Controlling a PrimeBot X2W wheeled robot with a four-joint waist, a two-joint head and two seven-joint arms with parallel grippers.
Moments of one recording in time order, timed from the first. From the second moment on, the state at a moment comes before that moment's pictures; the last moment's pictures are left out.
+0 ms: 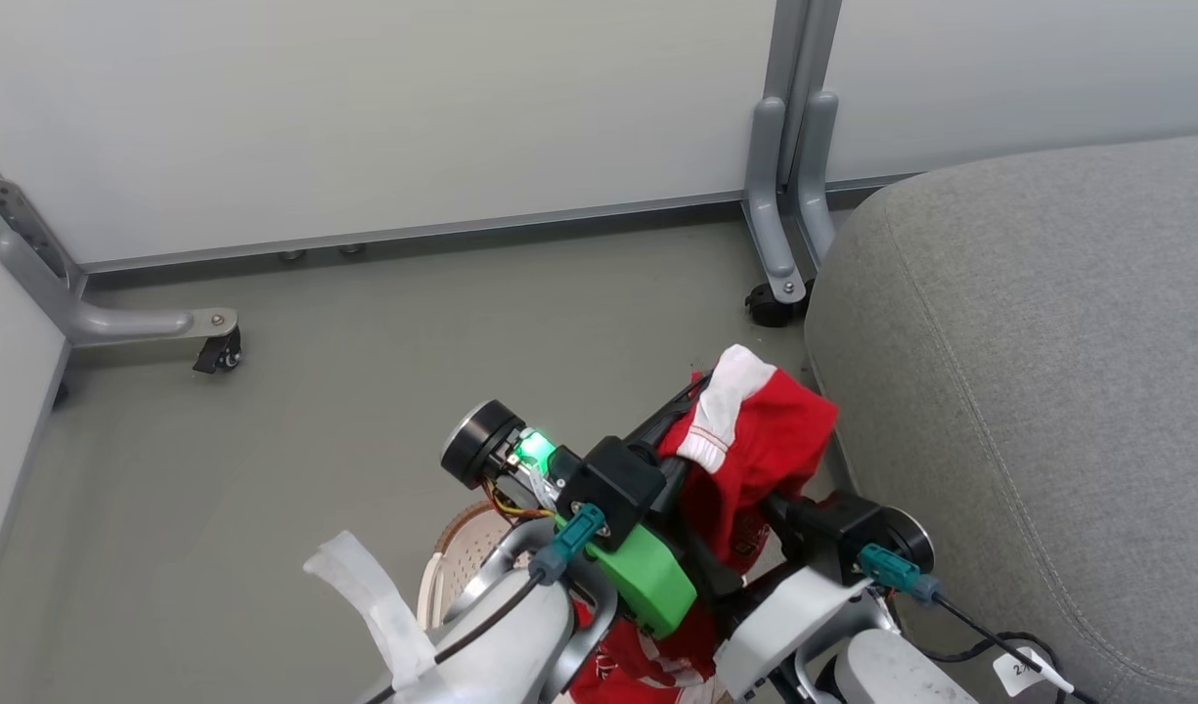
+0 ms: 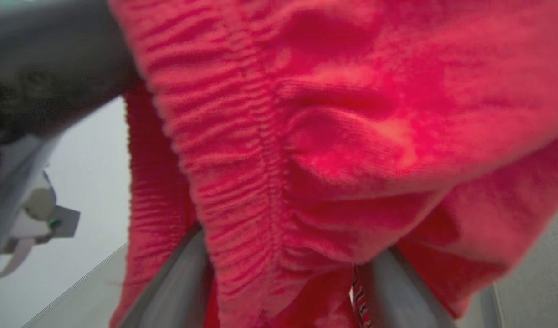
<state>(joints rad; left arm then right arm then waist) -0.44 0.05 -0.76 0.28 -0.19 -0.03 -0.16 -0.21 -0.05 0.50 0.35 0.28 0.13 -0.26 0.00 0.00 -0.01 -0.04</state>
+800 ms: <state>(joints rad) -0.42 0.13 -0.81 0.34 -0.26 -0.08 -0.15 -0.21 -0.08 0.46 0.35 0.35 0.13 -0.26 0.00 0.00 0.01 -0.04</state>
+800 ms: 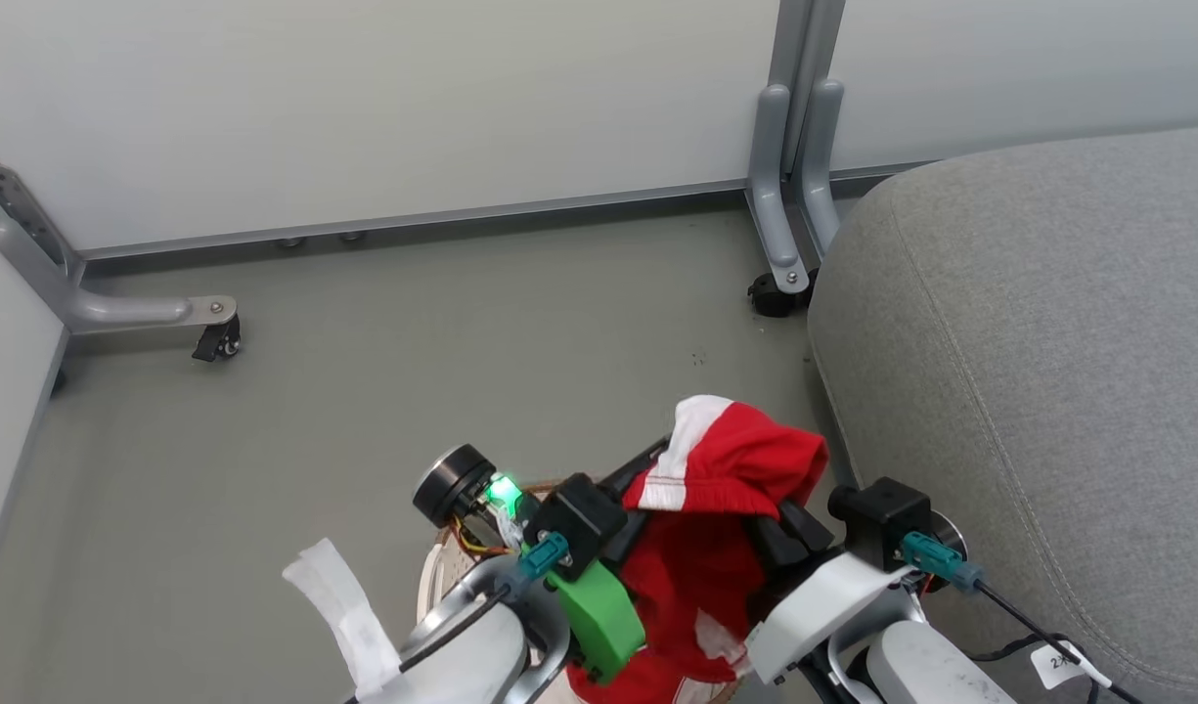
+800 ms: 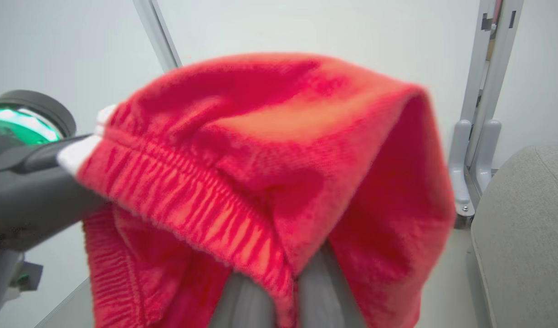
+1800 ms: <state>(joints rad) -0.27 0.29 -0.78 0.20 -0.40 -0.02 -0.26 -0.12 -0.10 0.32 0.29 0.33 0.13 -0.26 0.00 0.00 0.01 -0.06</state>
